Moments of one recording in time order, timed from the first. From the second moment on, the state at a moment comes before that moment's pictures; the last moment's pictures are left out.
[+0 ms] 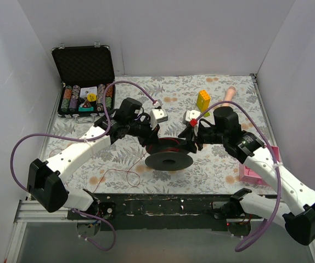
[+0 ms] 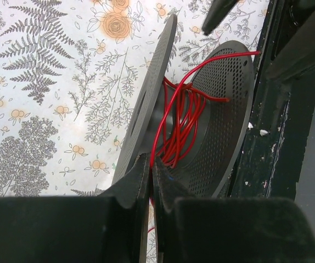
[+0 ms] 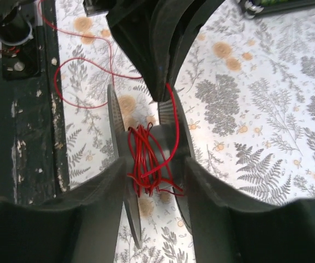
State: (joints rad) left arm -0.67 1.38 1.19 -0.58 0.59 0.28; right arm 0.62 1.04 0.96 -0.43 -0.72 -0.41
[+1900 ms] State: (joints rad) left arm -0.86 1.49 1.20 -0.47 0.40 0.17; right arm 0.47 0.96 0.77 -0.38 -0.70 0.08
